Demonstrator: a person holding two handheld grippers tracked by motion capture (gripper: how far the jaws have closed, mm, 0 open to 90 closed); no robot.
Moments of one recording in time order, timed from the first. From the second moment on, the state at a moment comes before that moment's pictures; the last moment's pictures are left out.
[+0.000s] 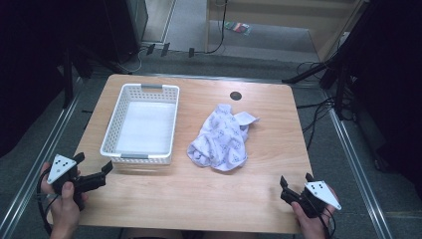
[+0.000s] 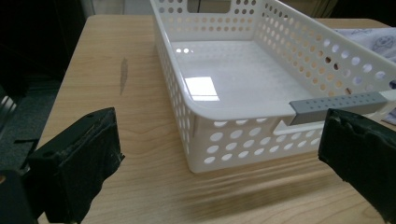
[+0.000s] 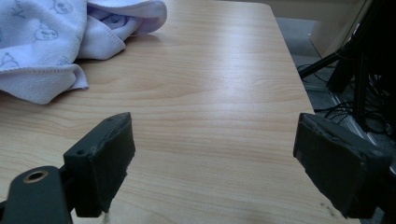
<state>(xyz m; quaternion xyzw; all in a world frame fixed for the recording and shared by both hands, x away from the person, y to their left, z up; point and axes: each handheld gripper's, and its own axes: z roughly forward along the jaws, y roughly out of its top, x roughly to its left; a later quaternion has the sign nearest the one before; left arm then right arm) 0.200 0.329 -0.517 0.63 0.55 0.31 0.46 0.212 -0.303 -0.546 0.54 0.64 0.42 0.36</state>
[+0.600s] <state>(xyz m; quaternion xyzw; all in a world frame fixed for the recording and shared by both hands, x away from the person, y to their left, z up) 0.201 0.349 -0.547 0.62 0.56 0.36 0.42 0.212 -0.304 -0.546 0.54 0.64 0.42 0.36</state>
